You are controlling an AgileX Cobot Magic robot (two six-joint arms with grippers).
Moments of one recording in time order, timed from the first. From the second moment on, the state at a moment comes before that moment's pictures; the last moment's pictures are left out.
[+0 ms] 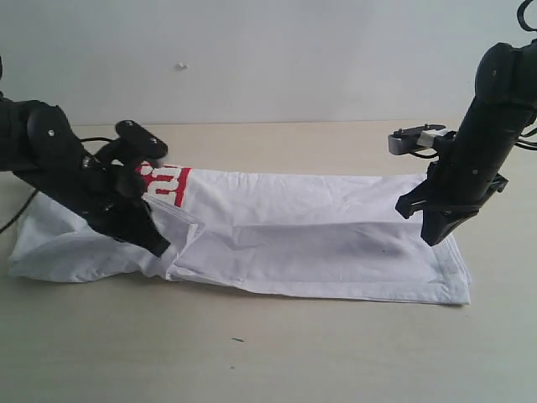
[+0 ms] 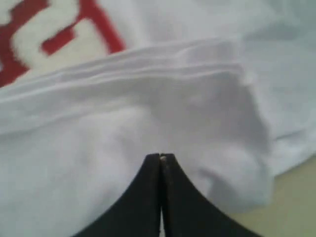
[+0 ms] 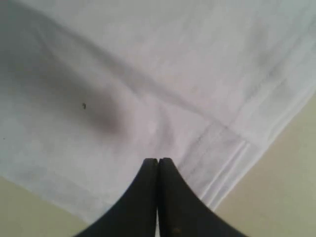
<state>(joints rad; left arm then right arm) -0.38 1.90 -1.08 -0.31 0.43 0.68 -0.04 2.08 -1.39 0.19 1.00 -0.43</state>
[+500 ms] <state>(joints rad) -0.45 2.04 -1.10 -0.76 0.30 1.04 -0.04 2.08 -1.39 0.21 1.00 -0.44</state>
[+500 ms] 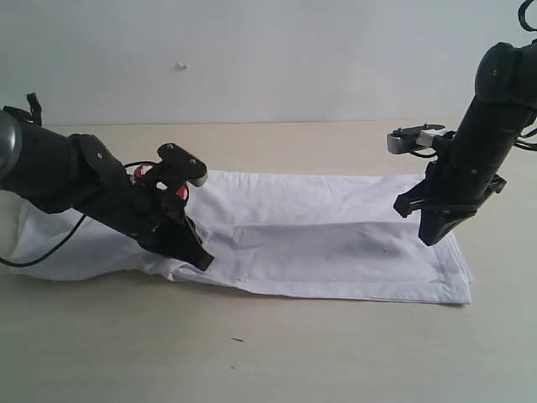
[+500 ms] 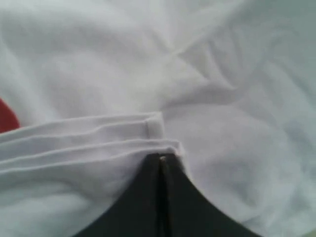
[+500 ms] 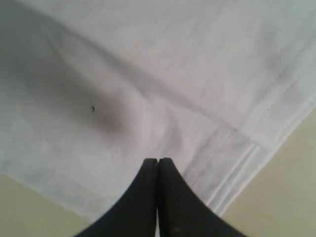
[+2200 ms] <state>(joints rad) -0.08 1.82 -1.08 -0.65 0.43 0.89 -0.05 2.03 -1.42 0.37 0.97 -0.52</state>
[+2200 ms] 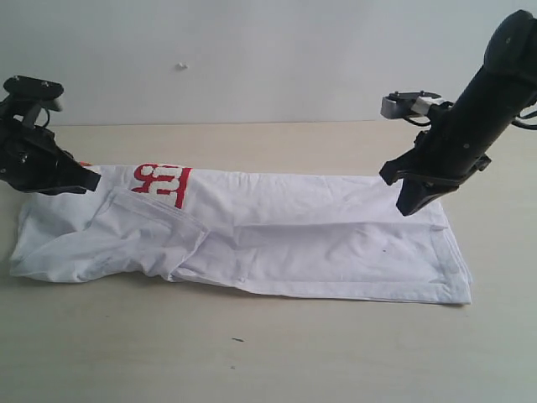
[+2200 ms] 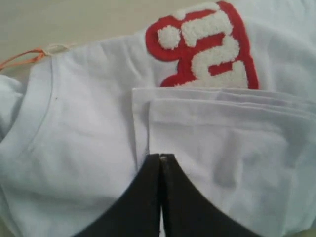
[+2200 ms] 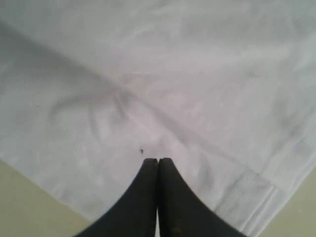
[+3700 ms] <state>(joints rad) 0.08 2.04 -1.17 -0.39 0.93 0.62 -0.04 2.12 -1.36 0.18 0.92 -0.39</state>
